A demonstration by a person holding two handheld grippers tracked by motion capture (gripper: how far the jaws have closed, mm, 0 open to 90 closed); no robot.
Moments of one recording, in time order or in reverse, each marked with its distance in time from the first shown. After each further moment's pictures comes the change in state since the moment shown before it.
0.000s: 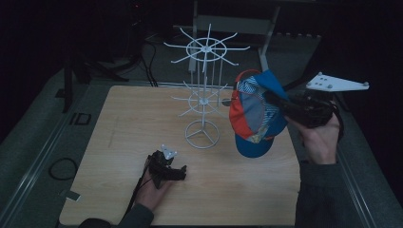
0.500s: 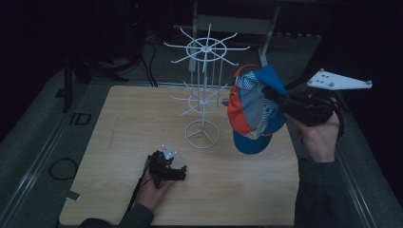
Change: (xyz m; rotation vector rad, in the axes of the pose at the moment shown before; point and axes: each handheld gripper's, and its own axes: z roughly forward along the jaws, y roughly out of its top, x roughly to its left) left arm 0.000 0.000 0.000 0.002 0.000 0.003; right arm 0.006 0.009 -0.002 -0.048 -0.005 -0.031
